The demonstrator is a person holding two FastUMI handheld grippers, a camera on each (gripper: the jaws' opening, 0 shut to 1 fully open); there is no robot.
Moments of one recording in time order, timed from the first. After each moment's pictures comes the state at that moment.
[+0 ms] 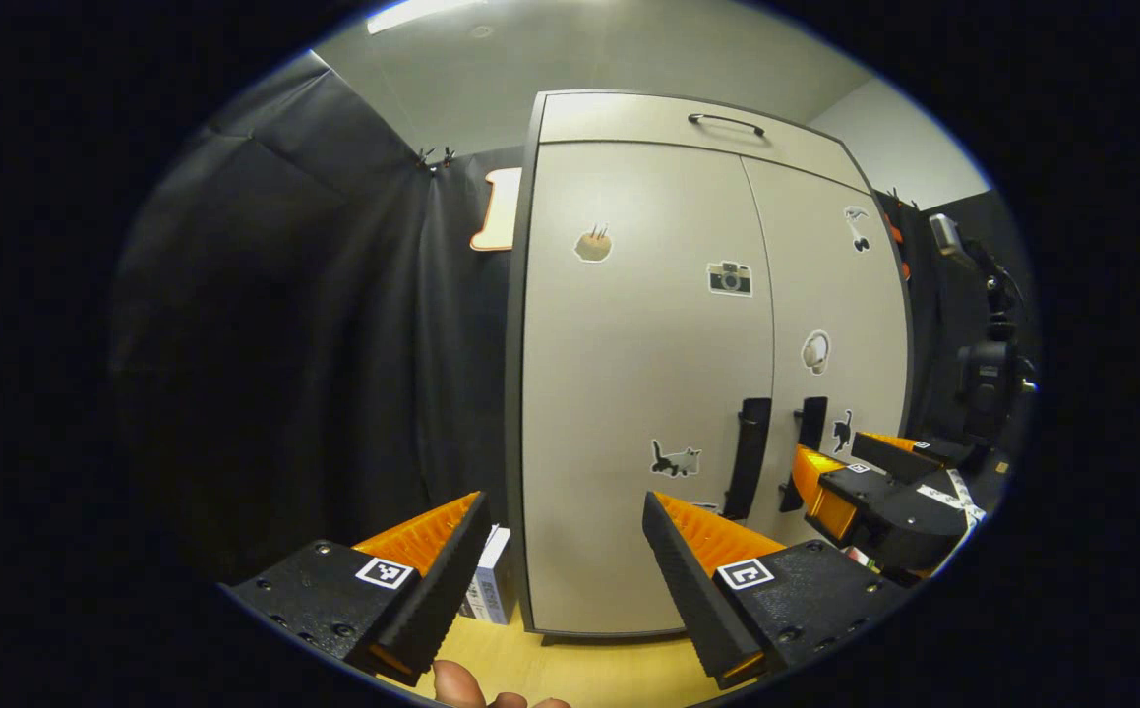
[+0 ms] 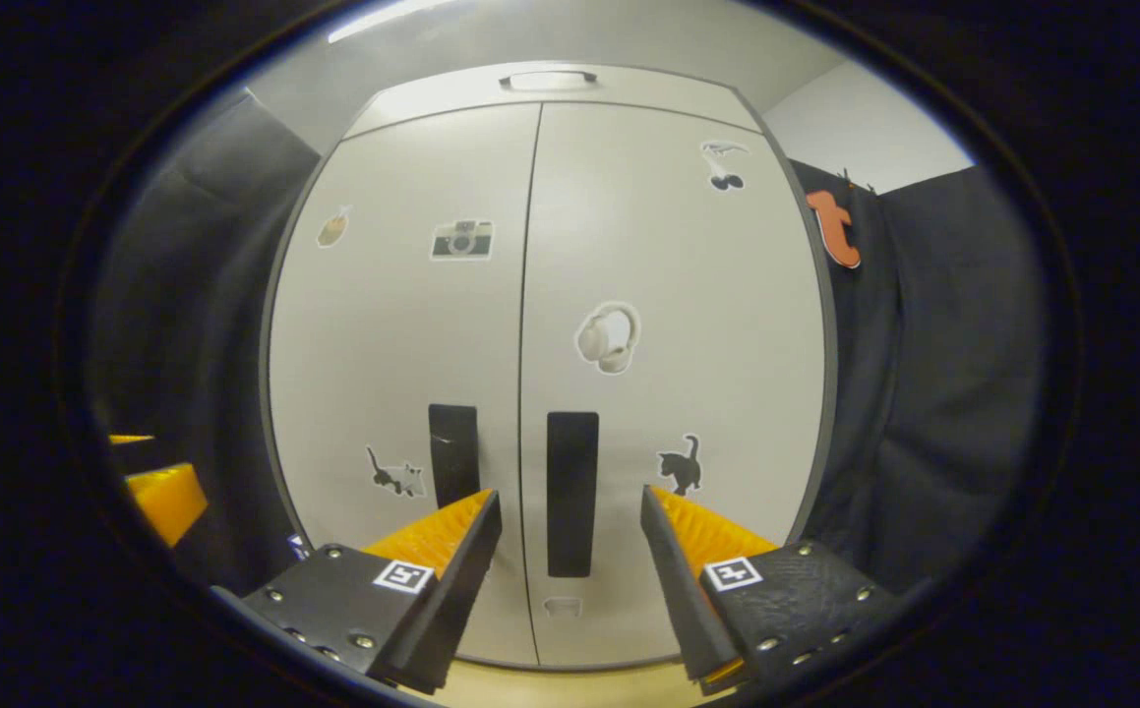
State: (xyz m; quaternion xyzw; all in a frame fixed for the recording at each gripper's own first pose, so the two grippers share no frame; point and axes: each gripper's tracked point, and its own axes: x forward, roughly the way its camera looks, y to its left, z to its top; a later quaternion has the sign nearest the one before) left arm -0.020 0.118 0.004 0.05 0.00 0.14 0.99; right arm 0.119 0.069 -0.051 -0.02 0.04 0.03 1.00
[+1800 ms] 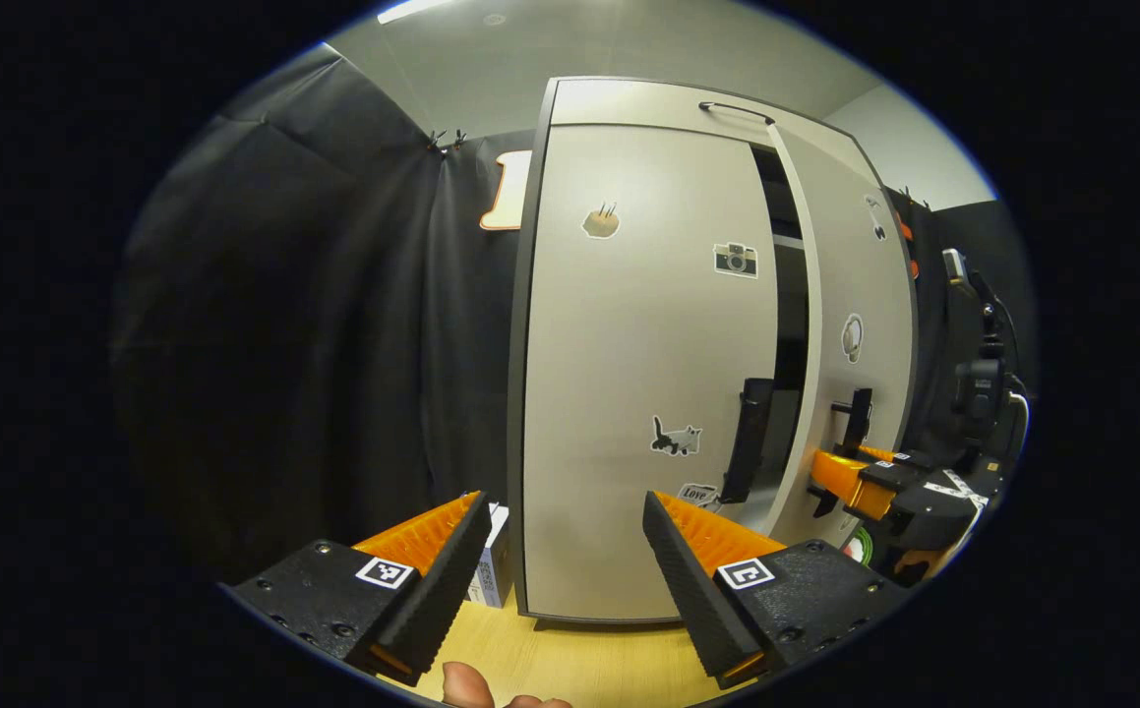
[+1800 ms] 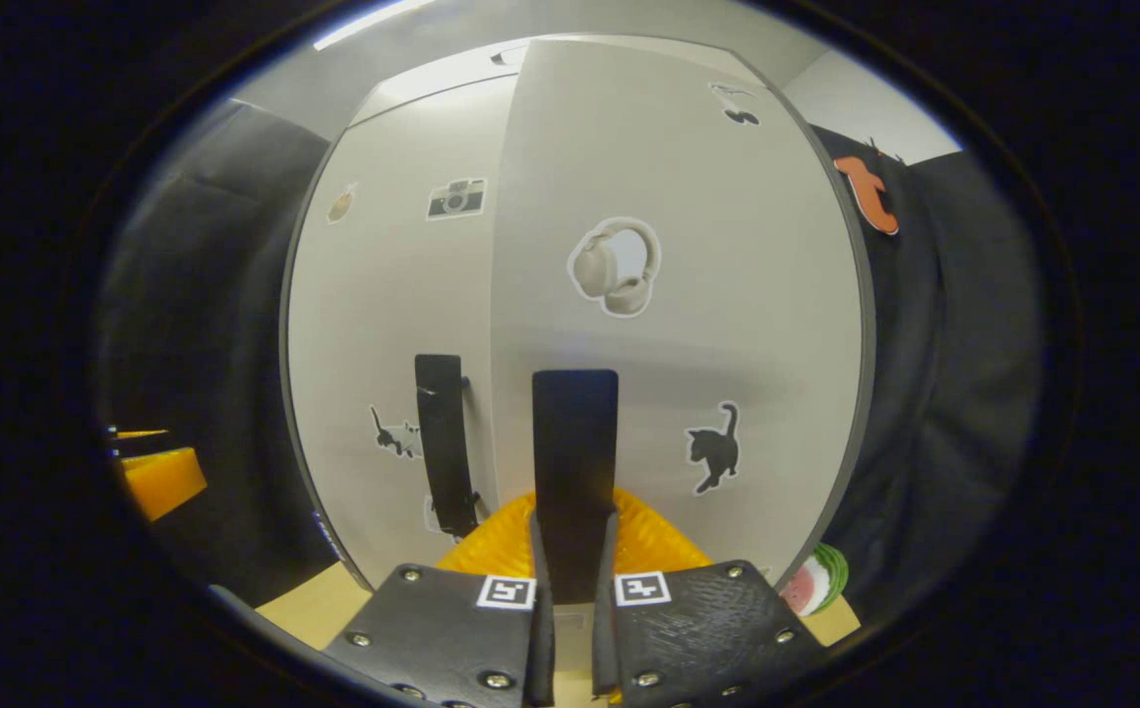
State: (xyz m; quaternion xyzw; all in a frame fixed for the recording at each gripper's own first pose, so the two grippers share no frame) left arm -0.026 0.102 -0.012 0.02 0.03 0.14 0.99; right arm 0.141 0.069 -0.073 0.00 0.07 0.11 0.99
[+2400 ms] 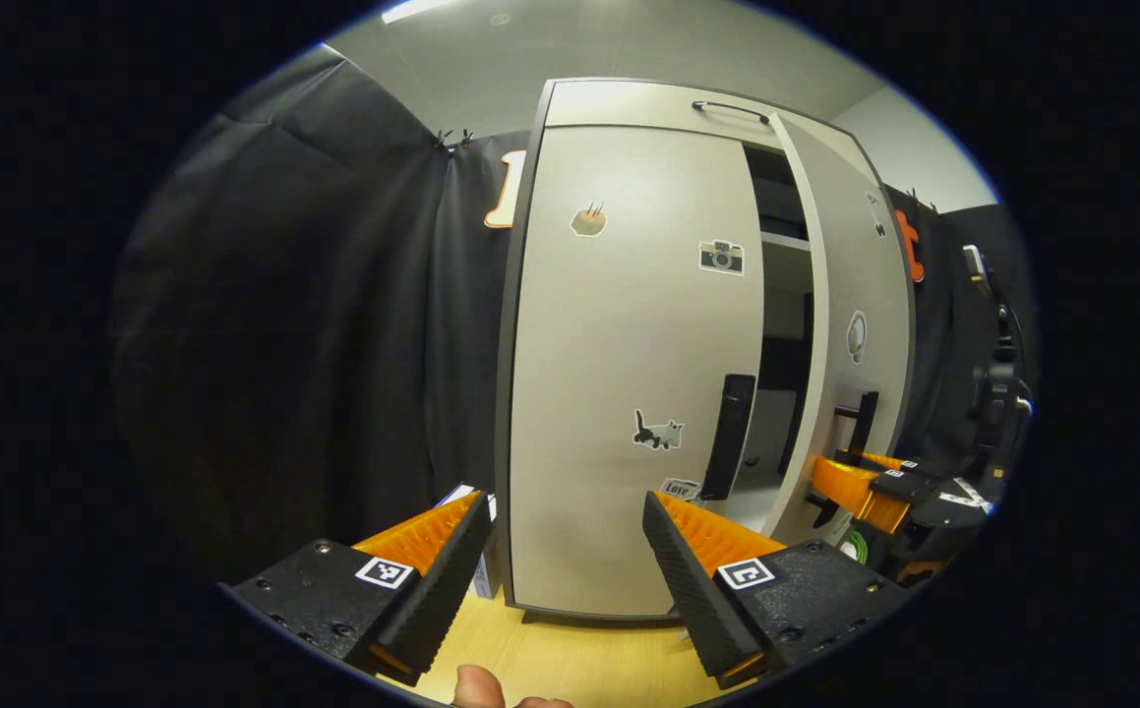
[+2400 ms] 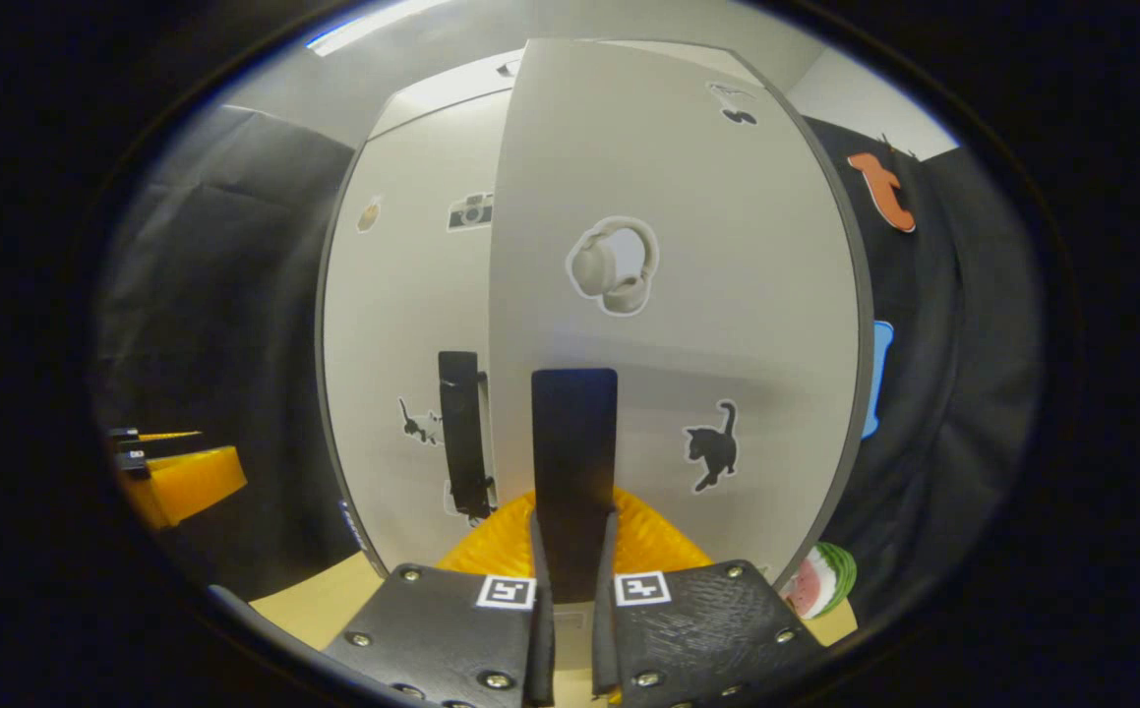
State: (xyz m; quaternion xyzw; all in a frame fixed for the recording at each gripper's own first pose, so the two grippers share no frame) left arm -0.031 0.075 -0.019 0.01 0.03 0.16 0.99; right arm 0.135 0.065 -0.069 0.00 0.07 0.16 0.98
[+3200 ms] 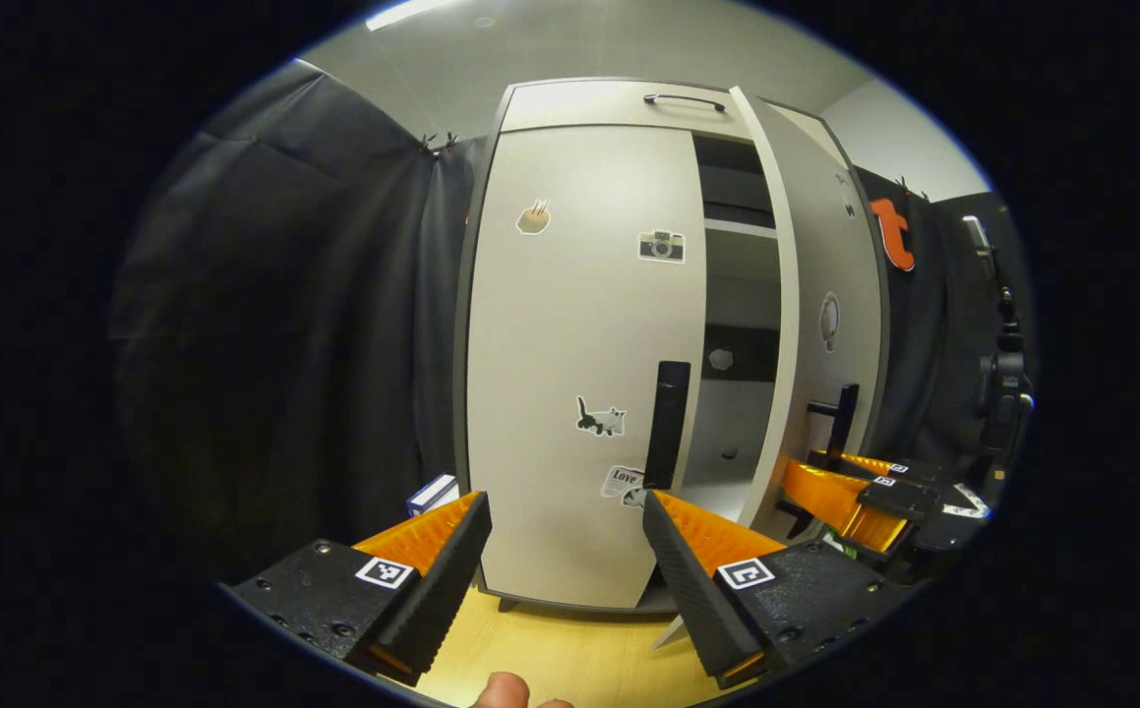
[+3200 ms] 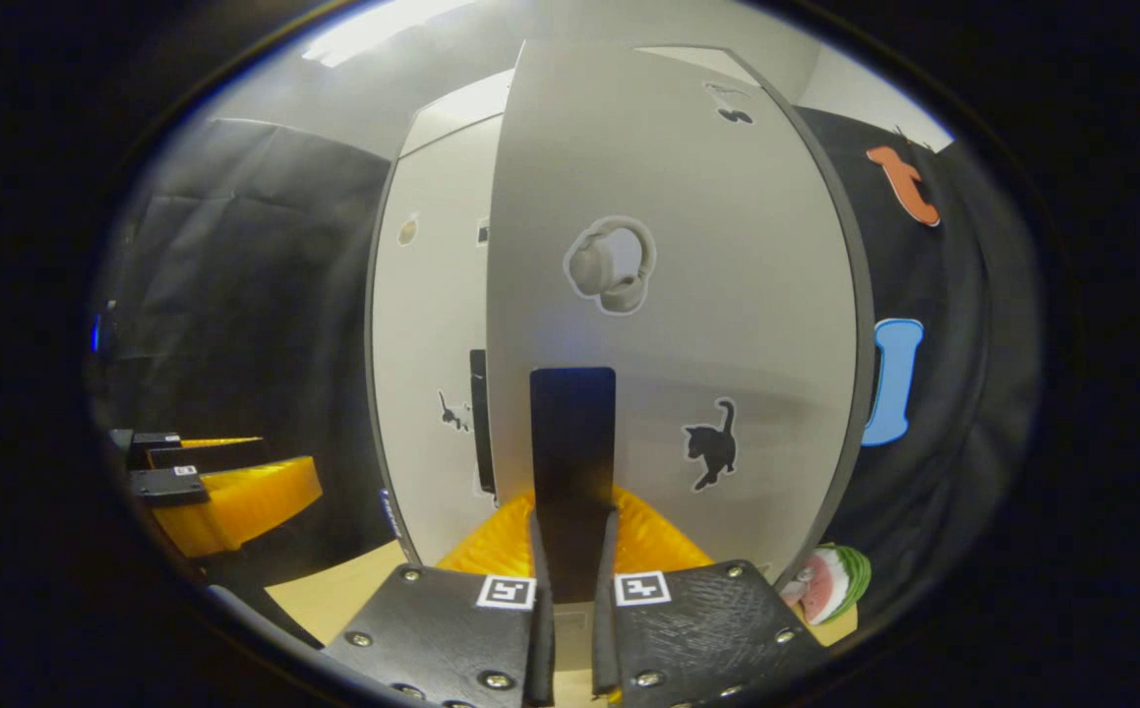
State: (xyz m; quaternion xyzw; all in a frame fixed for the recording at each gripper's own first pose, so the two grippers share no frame) left arm -0.030 0.014 -0.030 0.02 0.04 0.16 0.99; right arm 0.124 0.057 -0.066 0.01 0.06 0.23 0.97
